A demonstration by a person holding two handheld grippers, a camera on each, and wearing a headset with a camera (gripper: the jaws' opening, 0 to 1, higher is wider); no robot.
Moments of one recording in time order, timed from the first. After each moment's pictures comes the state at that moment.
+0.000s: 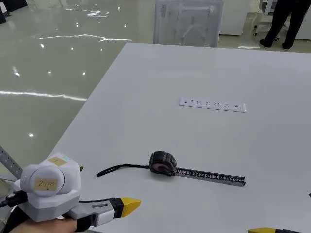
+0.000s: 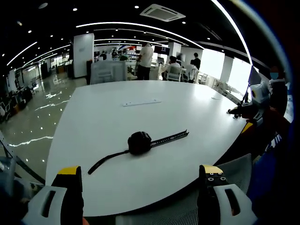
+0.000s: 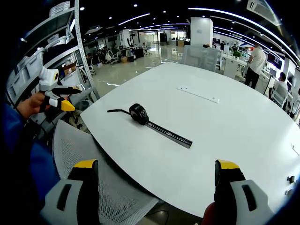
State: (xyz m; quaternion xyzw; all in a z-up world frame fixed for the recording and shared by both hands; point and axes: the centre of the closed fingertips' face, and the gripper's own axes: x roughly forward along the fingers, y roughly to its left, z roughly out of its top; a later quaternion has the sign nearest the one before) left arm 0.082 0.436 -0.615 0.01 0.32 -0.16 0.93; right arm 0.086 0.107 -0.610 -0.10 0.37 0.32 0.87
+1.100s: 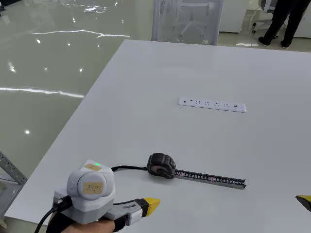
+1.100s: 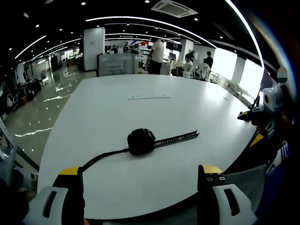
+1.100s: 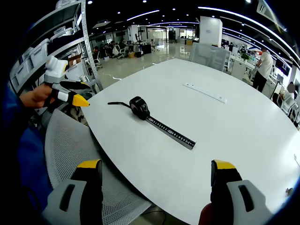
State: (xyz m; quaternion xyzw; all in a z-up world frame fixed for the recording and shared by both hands) left arm 0.117 0.406 -0.656 0.00 0.35 -0.11 0.93; right arm 0.109 0.110 -0.649 -0.13 0.37 0.35 0.85
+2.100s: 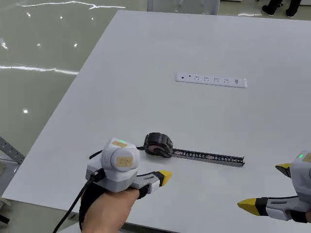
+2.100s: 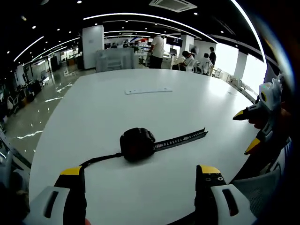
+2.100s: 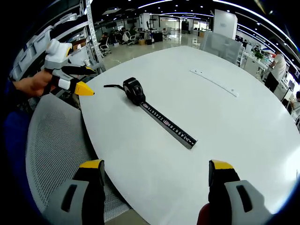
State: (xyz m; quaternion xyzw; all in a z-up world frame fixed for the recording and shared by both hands) left arm 0.161 0.377 -0.702 0.02 0.36 -0.10 0.93; right arm 0.157 0.105 -0.717 -0.17 0.41 0.39 0.81
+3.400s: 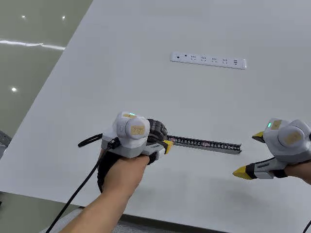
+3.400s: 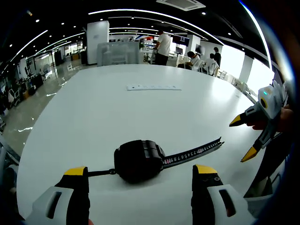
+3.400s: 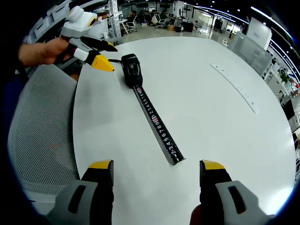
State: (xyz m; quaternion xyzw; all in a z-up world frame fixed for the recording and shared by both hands) left arm 0.231 0.366 -0.748 -0.01 0.37 -0.08 0.93; right arm 0.221 0.111 -0.767 -0.28 0.42 0.47 0.73
